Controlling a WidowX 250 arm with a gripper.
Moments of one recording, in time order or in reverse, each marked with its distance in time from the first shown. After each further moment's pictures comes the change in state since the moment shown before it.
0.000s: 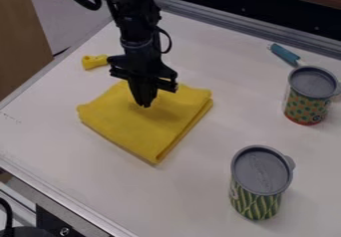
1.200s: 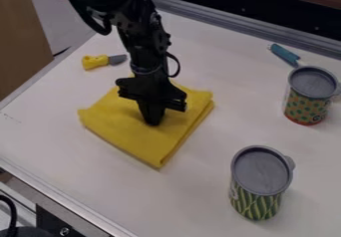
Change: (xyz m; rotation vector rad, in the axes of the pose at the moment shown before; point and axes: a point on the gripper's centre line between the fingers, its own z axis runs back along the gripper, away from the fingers) arm -0.021 -0.032 -0.028 -0.015 0.024 0.060
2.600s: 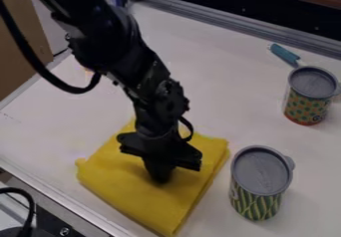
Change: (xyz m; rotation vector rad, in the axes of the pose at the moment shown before) arm -0.085 -0.037 0.005 0.017 -0.047 0.052
